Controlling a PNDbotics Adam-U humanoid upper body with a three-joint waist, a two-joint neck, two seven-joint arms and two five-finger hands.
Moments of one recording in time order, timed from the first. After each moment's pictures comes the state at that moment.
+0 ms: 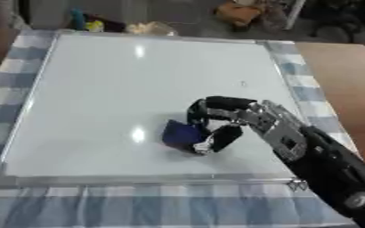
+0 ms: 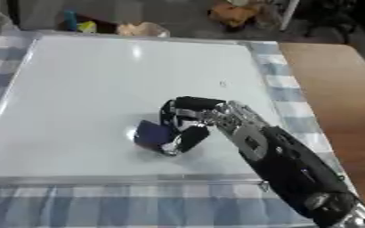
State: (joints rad) left arm -0.33 0.43 0.06 -1.63 0.22 -0.01 -0.12; right arm -0.59 -0.41 0.44 -1.40 0.54 -0.22 0.54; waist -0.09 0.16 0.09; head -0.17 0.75
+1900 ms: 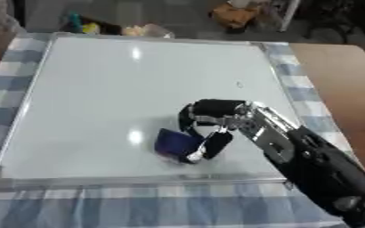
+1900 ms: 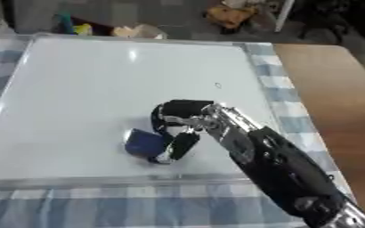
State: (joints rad) left arm -0.33 0.43 0.06 -1.63 0.22 -0.01 -0.12; right arm -0.60 -0.38 0.48 -1.40 0.73 -0.23 0.55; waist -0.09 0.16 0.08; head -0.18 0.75
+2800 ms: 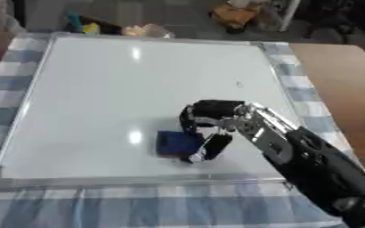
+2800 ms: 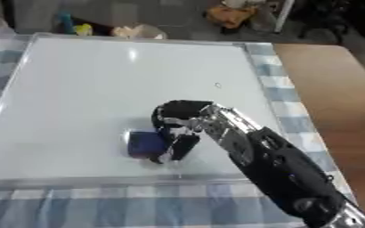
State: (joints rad) left arm -0.33 0.43 0.06 -1.63 0.22 -0.01 -0.12; right arm -0.60 -0.37 0.49 -1.40 0.76 -0.24 0.54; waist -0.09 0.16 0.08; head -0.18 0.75
